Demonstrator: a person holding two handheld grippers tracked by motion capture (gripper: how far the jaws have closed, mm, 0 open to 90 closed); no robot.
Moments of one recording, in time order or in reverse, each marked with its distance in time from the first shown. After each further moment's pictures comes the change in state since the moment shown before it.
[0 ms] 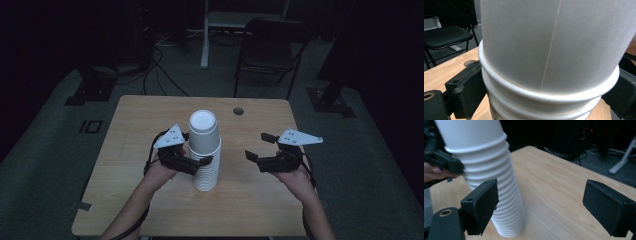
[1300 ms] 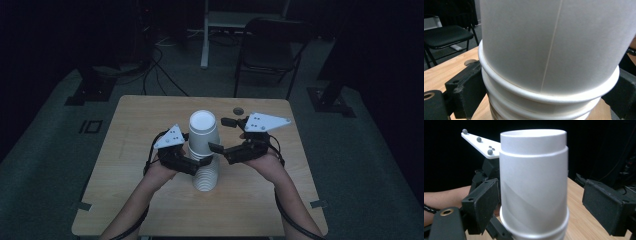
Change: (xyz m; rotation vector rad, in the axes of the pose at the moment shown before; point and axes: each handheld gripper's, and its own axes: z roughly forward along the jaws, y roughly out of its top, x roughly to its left) left arm -0.001 0.001 0.000 0.005 0.004 -0.002; right arm 0.047 0.066 0.054 -0.122 0.270 -0.160
